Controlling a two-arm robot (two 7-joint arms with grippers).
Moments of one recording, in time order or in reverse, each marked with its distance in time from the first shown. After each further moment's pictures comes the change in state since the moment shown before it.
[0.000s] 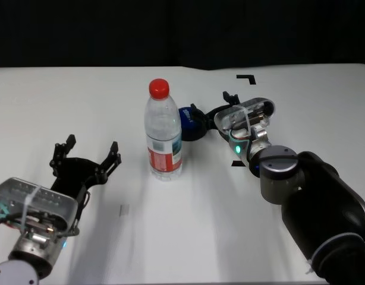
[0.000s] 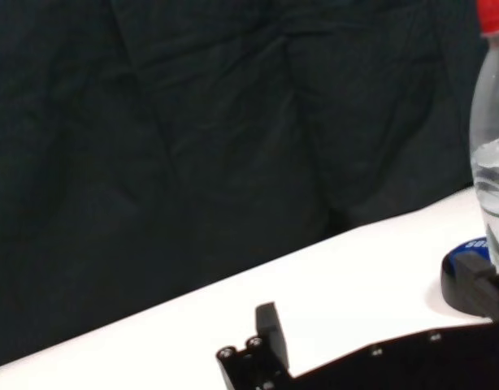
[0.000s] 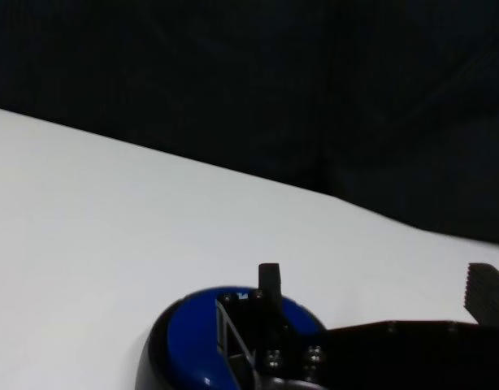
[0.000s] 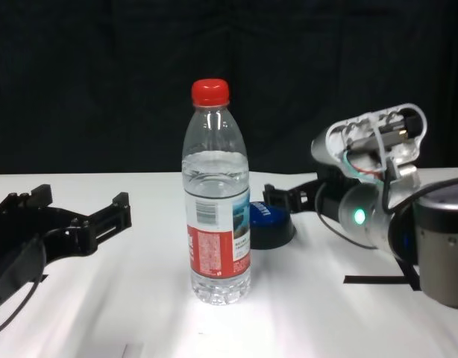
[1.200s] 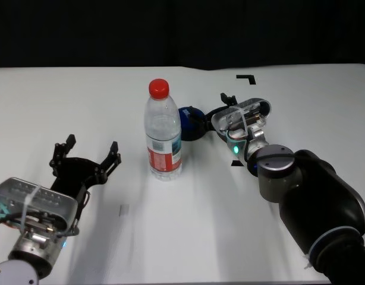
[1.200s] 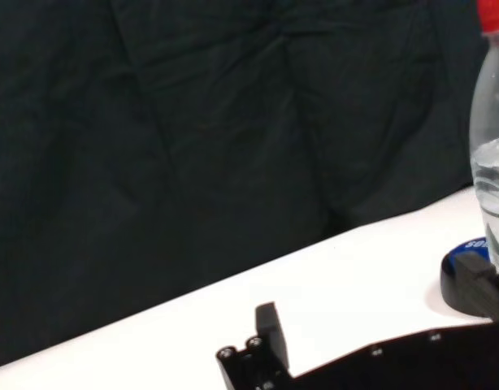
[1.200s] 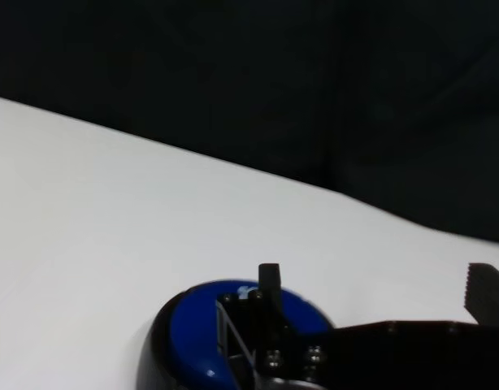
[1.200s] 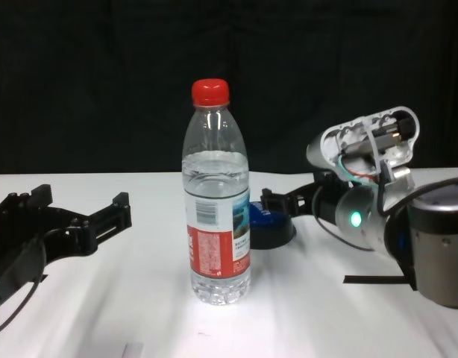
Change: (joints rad) left arm 0.000 0.000 0.000 0.000 0.000 0.000 0.000; right arm 0.039 -0.002 -0.009 0.076 -0.013 -0.022 0.000
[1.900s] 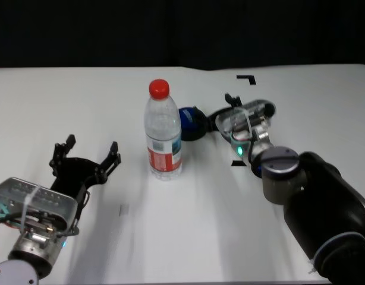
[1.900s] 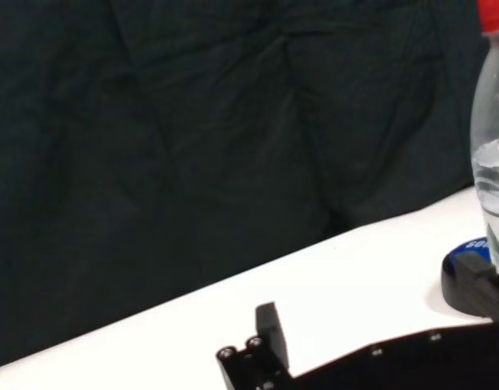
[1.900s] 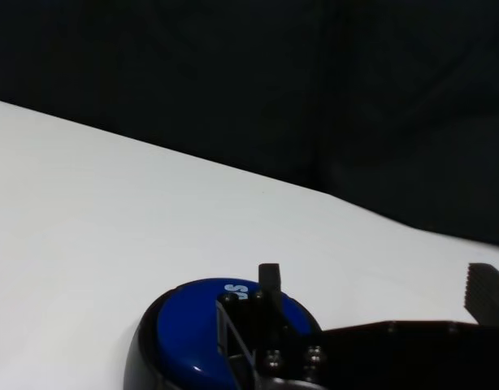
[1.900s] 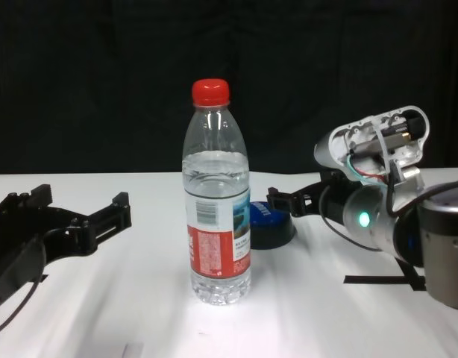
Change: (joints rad) left arm 0.000 0.000 0.000 0.000 0.000 0.000 0.000; right arm -0.032 0.013 0.000 -0.058 0.002 0.018 -0.002
